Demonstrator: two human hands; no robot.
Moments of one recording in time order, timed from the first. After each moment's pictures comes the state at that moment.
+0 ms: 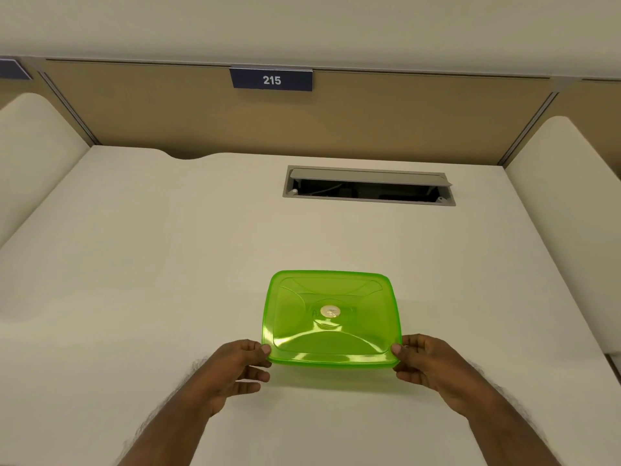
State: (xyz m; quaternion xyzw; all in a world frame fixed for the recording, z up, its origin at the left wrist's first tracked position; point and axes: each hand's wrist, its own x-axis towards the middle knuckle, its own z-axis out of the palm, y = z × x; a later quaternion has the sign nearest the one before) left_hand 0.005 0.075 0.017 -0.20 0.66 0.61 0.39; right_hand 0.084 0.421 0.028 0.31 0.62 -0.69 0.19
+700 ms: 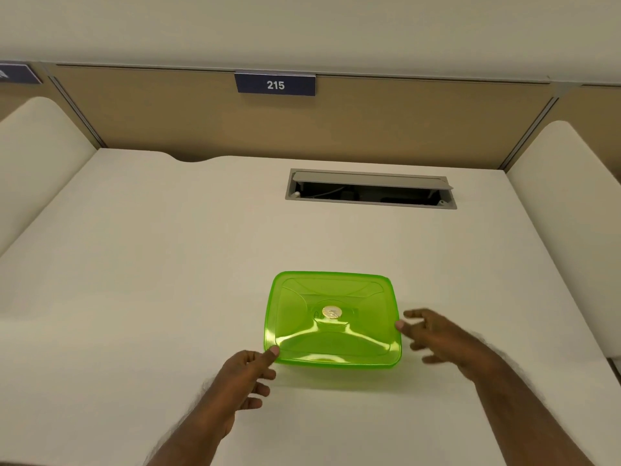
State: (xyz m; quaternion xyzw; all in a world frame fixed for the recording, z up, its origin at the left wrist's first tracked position) left_hand 0.034 0.091 0.023 -0.23 0.71 0.57 0.33; right_hand 0.049 0.438 0.056 0.27 0.77 -0.52 0.24
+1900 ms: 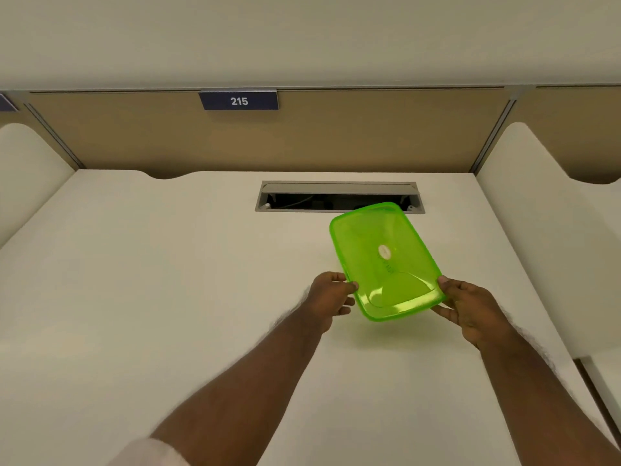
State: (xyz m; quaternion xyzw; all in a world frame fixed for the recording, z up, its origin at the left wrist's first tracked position) left_hand -0.053 0.340 0.048 -0.11 0.70 0.63 0.32; right_hand 0.022 0.578 0.027 0.39 0.56 -0.73 -0.05
